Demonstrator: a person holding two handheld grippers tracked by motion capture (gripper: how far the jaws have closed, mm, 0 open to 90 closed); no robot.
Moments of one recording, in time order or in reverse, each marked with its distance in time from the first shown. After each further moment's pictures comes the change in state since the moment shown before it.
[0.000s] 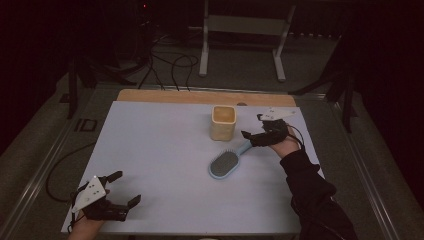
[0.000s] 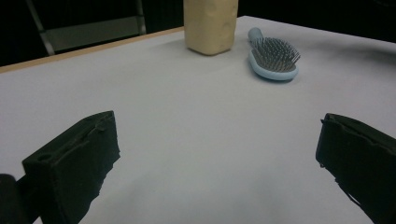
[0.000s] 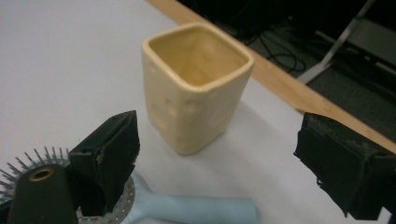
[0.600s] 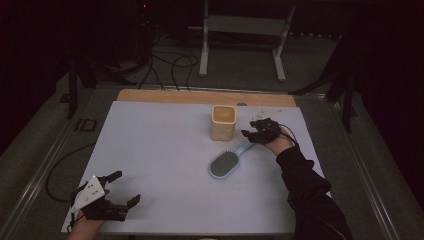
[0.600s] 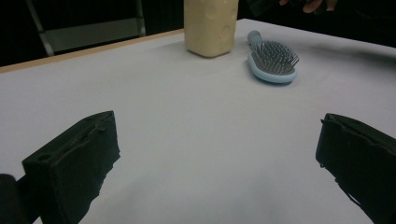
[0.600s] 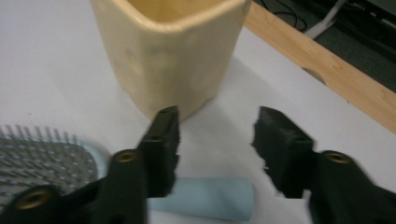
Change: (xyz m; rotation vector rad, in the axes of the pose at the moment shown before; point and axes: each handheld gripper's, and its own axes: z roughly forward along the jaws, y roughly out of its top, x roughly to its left) left arm 0.001 0.000 -0.001 -0.004 -0.005 -0.008; right arm -0.011 -0.017 0.037 0.154 -0.030 0.017
